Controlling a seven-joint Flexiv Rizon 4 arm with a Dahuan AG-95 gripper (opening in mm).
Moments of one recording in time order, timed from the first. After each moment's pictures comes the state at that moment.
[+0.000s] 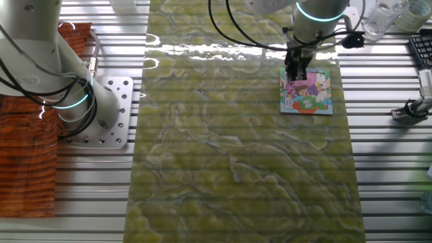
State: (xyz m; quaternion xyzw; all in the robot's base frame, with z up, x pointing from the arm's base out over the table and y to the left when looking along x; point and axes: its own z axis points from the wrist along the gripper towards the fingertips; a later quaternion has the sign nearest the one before) arm 0.577 0.107 0.018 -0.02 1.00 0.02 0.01
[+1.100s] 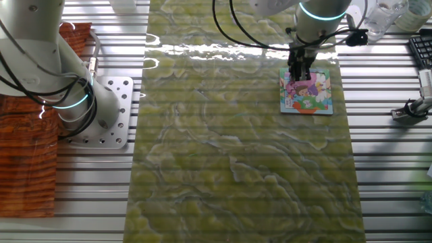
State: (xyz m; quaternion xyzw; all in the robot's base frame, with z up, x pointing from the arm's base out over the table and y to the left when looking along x) arm 0.586 0.106 0.013 -0.04 1.00 0.01 0.02
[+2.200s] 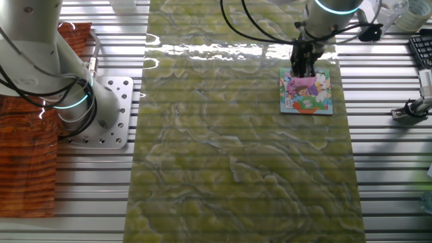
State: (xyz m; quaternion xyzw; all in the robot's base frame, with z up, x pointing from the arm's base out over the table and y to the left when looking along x) arm 0.579 0.101 0.033 -0.06 1.00 0.01 -0.03
